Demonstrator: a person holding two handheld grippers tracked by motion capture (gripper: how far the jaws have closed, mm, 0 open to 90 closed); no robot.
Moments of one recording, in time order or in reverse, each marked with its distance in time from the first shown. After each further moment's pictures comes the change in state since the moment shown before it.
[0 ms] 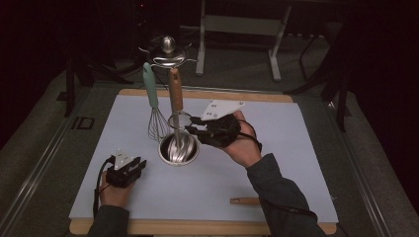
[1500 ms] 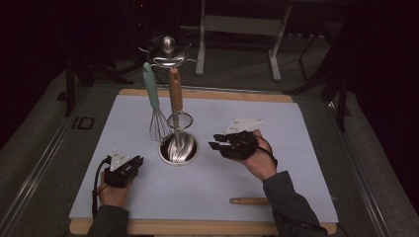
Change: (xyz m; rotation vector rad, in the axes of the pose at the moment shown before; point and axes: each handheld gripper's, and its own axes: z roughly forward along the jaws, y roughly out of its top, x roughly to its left) left arm 0.001 0.000 -0.007 -0.082 0.015 -0.038; right arm -0.021 -0.087 -0.002 0.105 -0.003 0.155
